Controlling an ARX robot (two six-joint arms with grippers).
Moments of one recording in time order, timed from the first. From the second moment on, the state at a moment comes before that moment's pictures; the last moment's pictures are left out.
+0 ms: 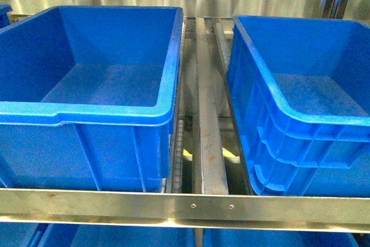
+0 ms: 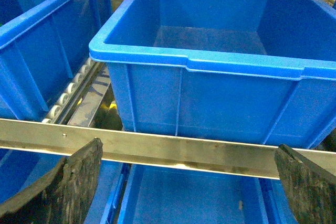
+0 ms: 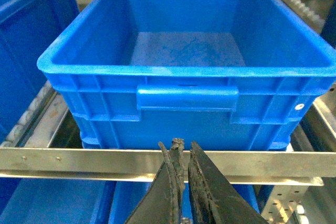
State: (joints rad) left arm 0.00 0.01 0.02 0.00 0.00 -0.01; right arm 0.00 0.07 0.03 0.04 0.00 0.01
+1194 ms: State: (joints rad) left arm 0.00 0.01 0.02 0.00 0.00 -0.01; right arm 0.00 0.00 0.03 0.00 0.01 0.00
